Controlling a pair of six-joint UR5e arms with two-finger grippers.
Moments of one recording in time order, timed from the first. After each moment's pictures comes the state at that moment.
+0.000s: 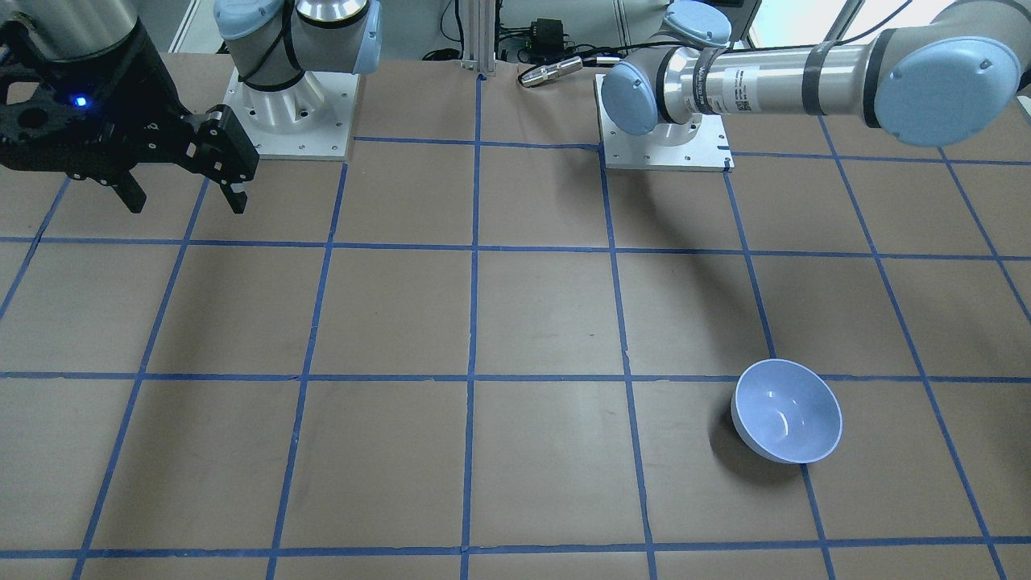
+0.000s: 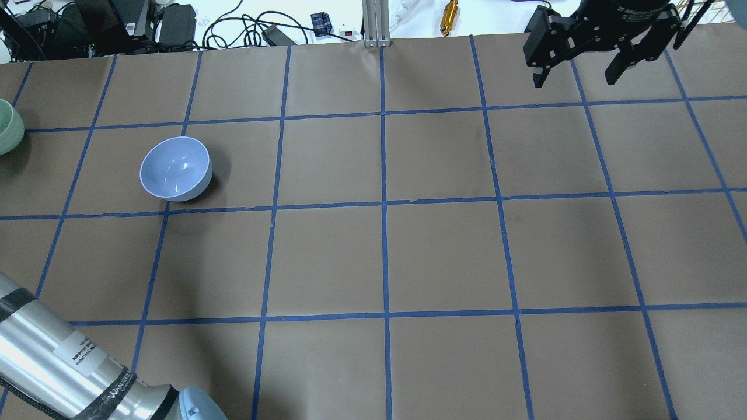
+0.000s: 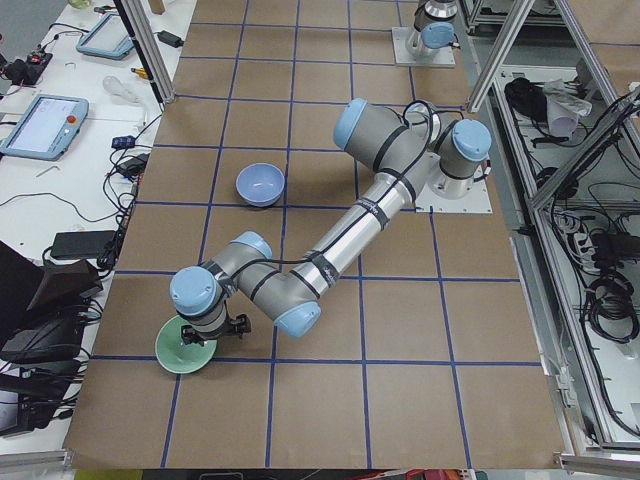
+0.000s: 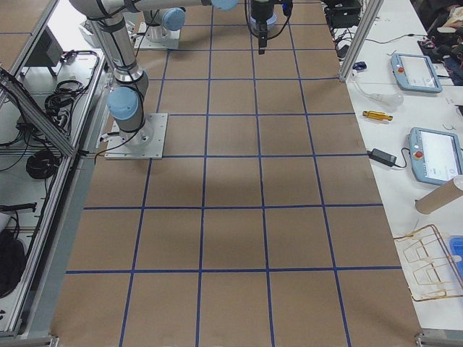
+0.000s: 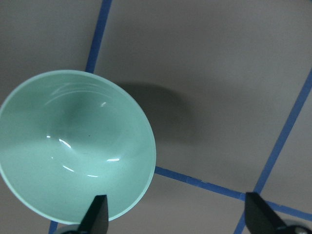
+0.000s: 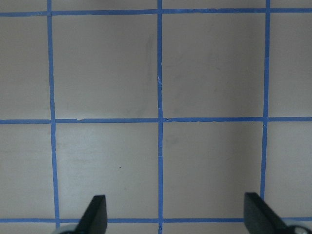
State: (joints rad) left arm -0.72 -2.58 -0.67 -1.41 1.57 2.23; right arm 1.54 -1.52 1.41 -1.53 -1.56 -0.04
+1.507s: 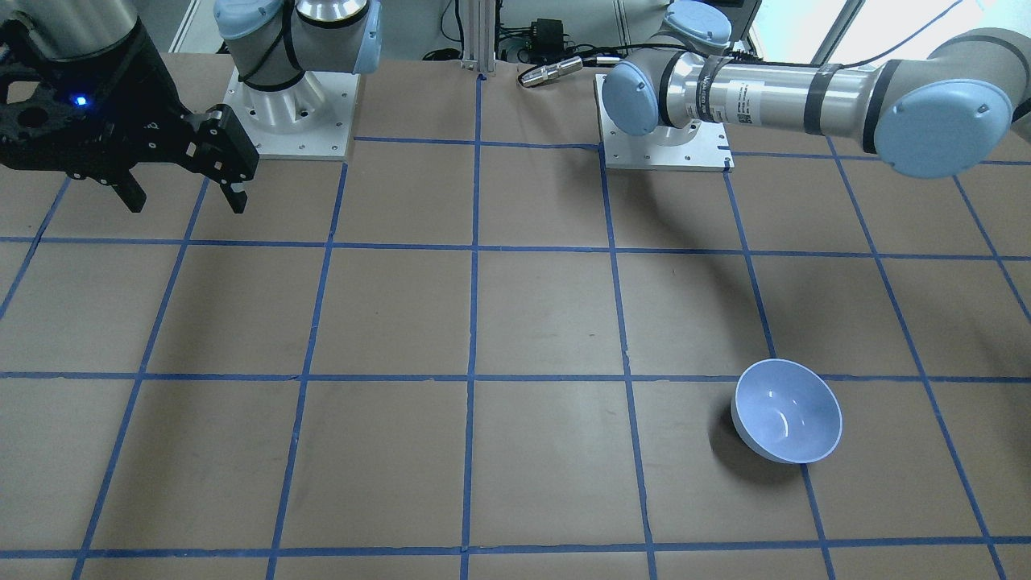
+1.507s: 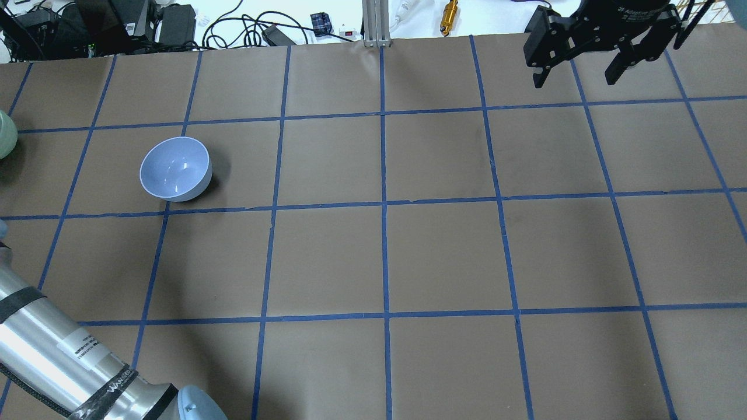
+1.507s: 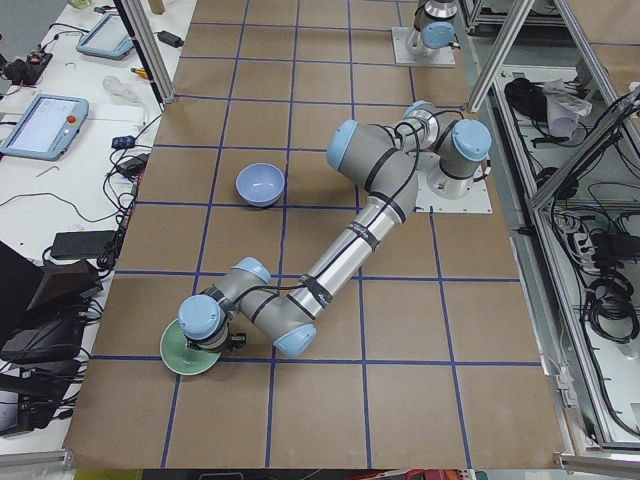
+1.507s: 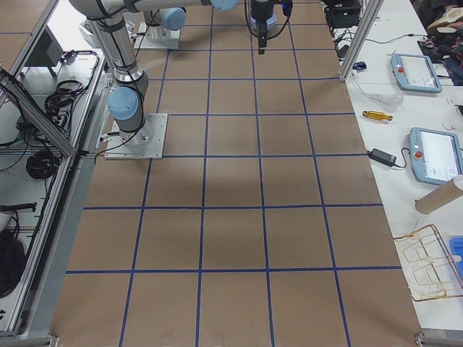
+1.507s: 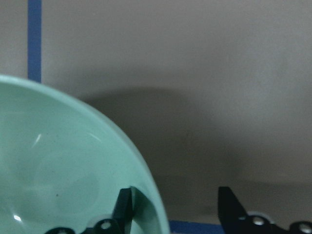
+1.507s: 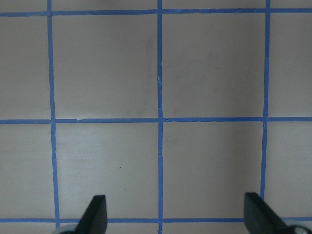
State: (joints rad) left arm -0.72 -2.67 -0.65 -1.35 1.51 2.34; right arm 1.54 -1.53 1.41 -1.53 -1.56 -0.04
